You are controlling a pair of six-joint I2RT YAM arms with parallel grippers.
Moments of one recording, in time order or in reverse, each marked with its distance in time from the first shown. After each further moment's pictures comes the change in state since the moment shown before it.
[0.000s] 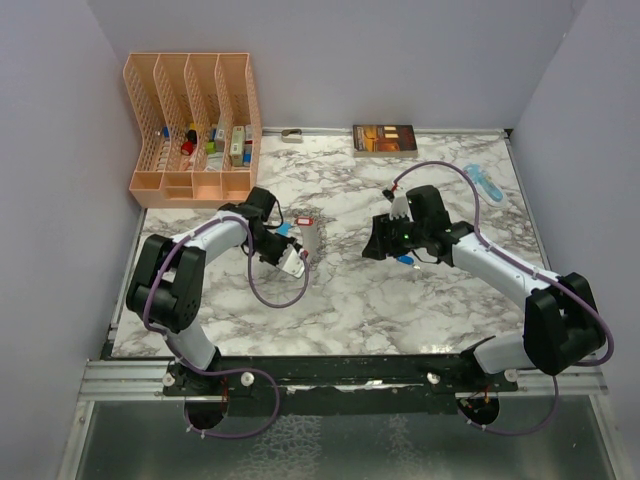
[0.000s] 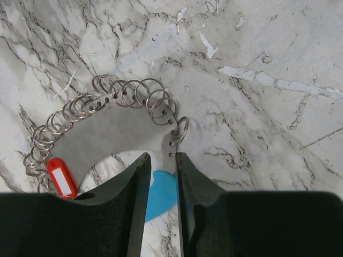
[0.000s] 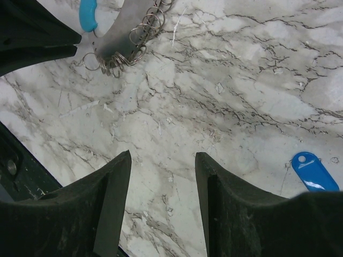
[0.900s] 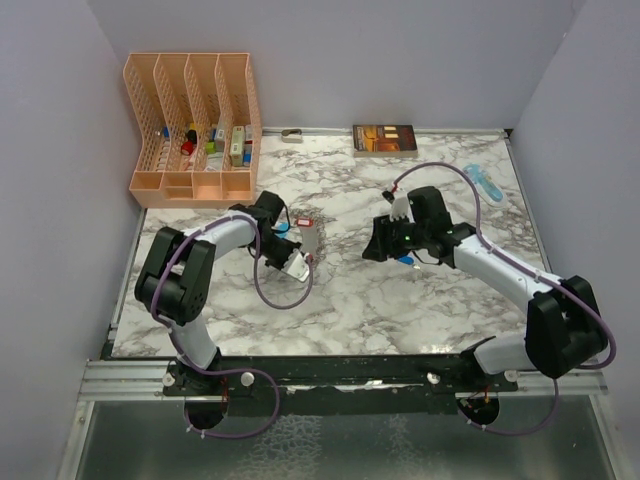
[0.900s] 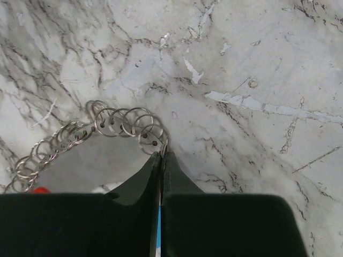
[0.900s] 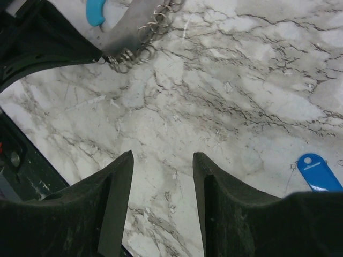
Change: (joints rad) left arm -0.042 0.062 -0.006 0.005 0.021 0.021; right arm 0.000 -0.009 -0.011 0.002 -0.014 -0.007
